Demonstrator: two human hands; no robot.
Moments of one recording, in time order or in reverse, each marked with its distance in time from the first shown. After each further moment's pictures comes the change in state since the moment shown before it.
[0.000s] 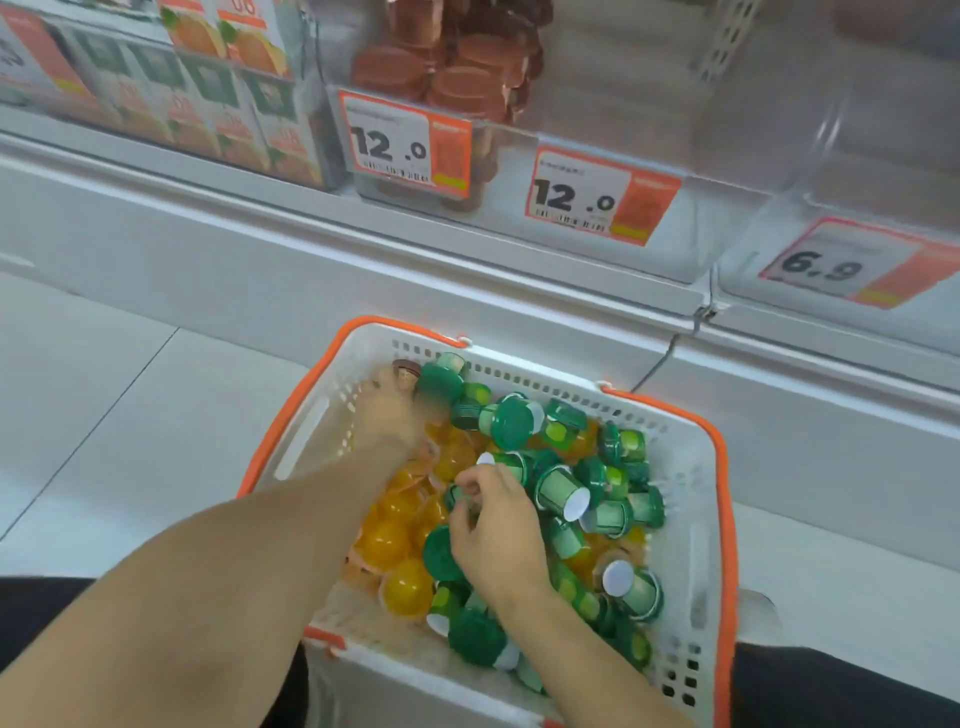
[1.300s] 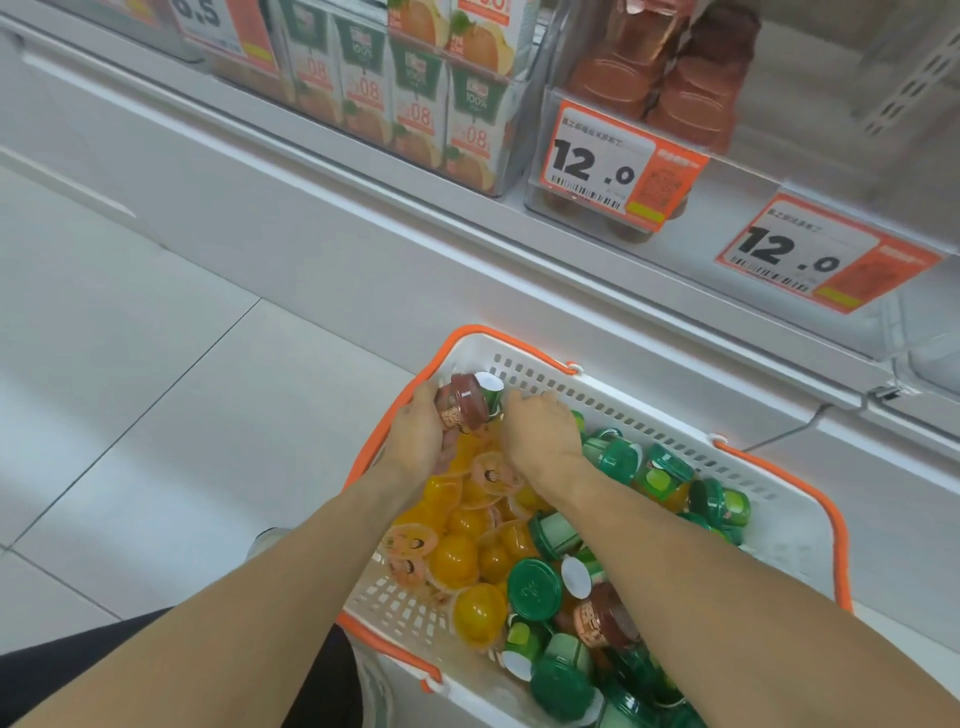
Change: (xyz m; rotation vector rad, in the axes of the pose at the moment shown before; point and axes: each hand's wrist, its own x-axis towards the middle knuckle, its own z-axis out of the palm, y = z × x) left_hand -0.010 -0.064 -0.063 -1.084 -0.262 -0.192; right_hand 0.150 -0.047 0.049 -0.788 -0.131 -0.173
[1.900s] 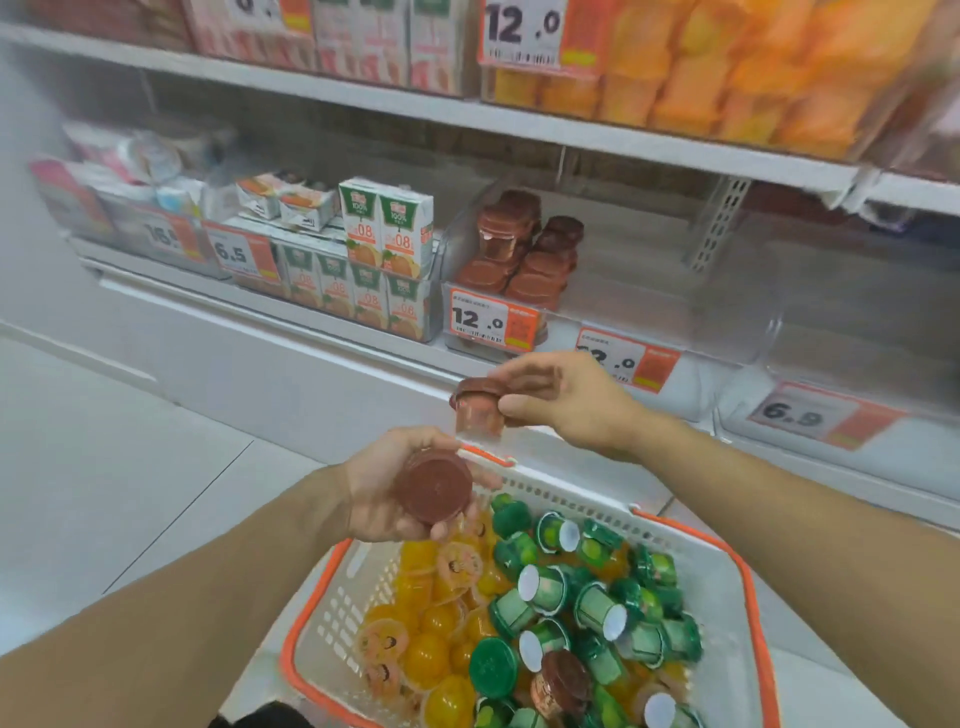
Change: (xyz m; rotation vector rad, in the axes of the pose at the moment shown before) left_hand -0.093 0.123 0.009 0.103 -0.786 -0.286; right_hand -0.072 0.076 -0.220 1.284 -0.008 -0.262
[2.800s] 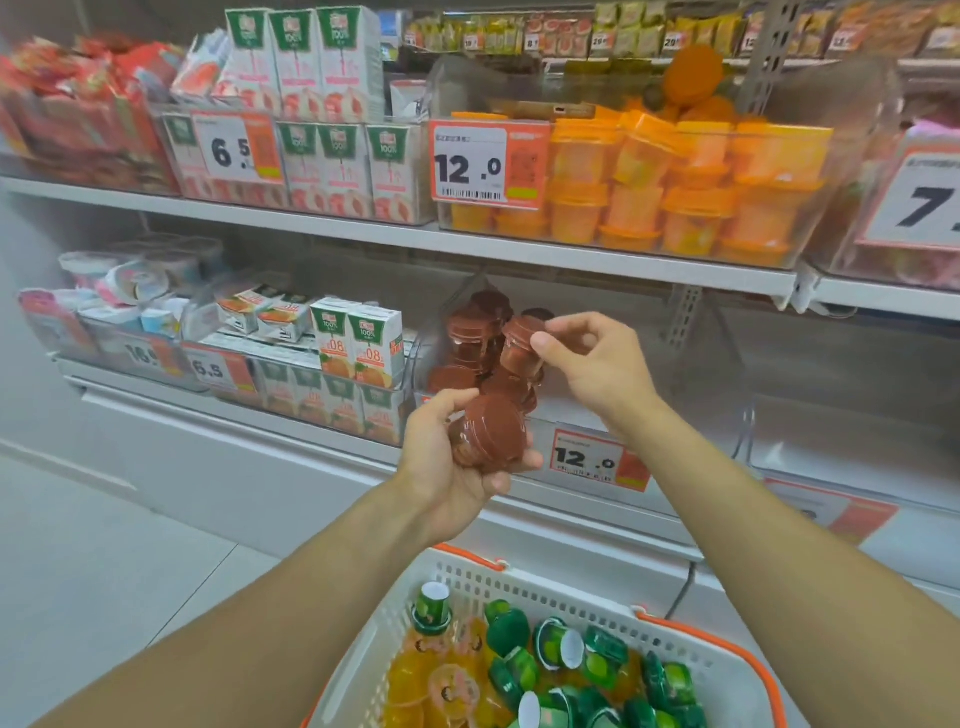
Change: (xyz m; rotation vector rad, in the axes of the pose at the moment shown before) left_hand 0.016 0.109 0.088 -0.293 0.258 0.557; right_hand 0.064 -0.057 -0.081 -0.014 0.630 -0.188
